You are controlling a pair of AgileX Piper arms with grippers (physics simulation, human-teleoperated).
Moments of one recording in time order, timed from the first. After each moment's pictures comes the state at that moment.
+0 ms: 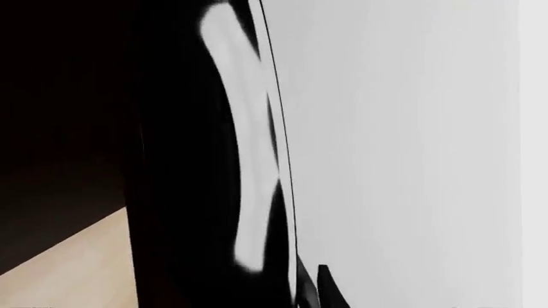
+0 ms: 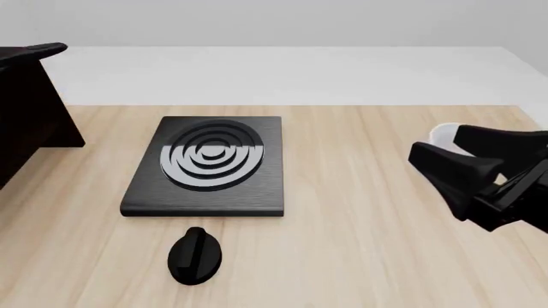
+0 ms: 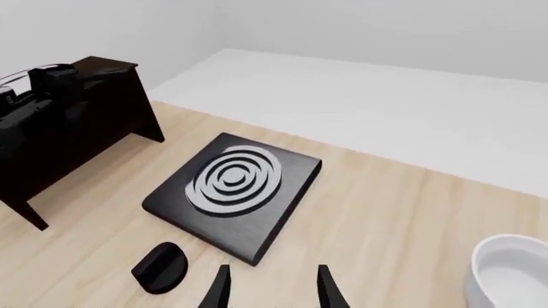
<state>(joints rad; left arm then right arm) 0.37 1.39 -0.68 -0.59 -1.41 0.56 0.54 -0.49 0.19 0.11</state>
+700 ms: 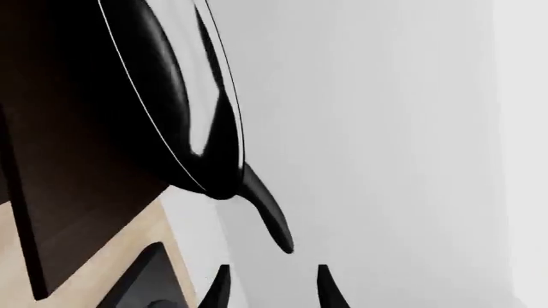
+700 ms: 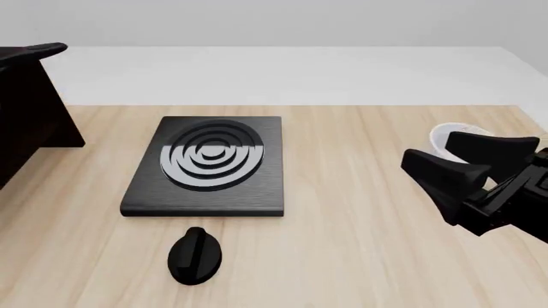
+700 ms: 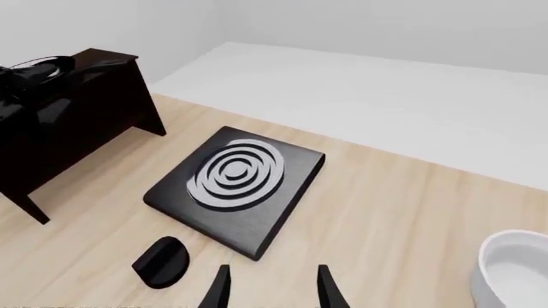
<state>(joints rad) 0.27 1.05 -0.49 -0.50 -1.31 0.57 0.56 -0.46 0.17 0.11</state>
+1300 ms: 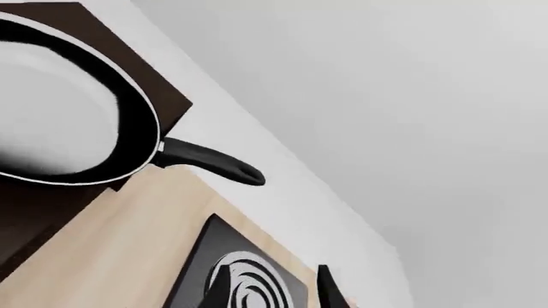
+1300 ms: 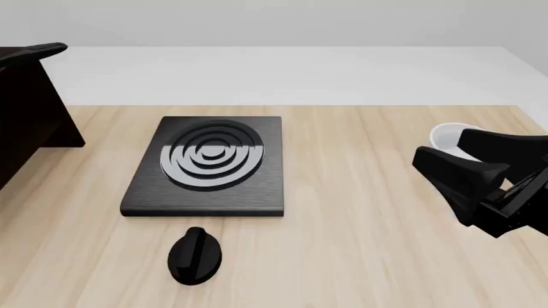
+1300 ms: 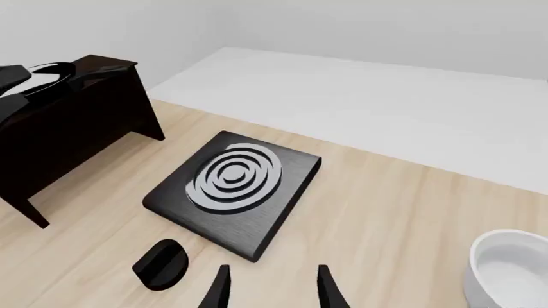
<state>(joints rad) 0.12 0.67 -0.63 0.11 -0.75 0.55 0.51 -0.48 0.21 0.11</state>
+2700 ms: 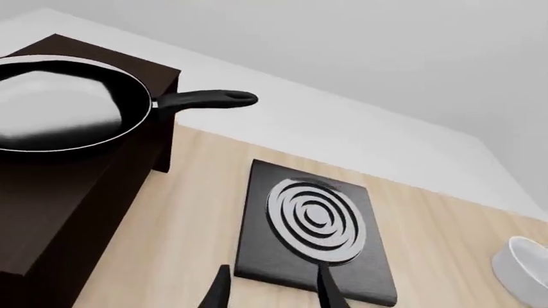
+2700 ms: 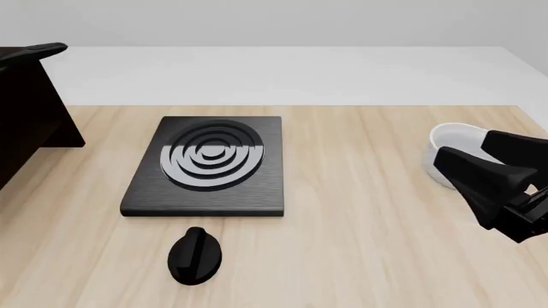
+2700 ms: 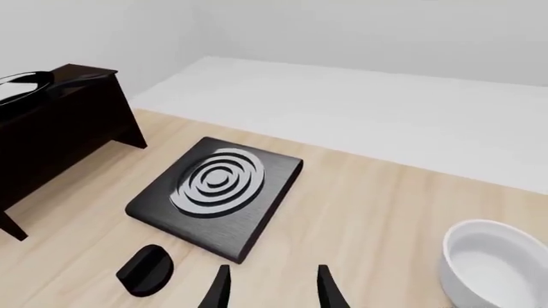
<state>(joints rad) 0.00 0.19 -0.51 0.56 -0.29 0.49 0.44 -0.47 0.25 0.10</state>
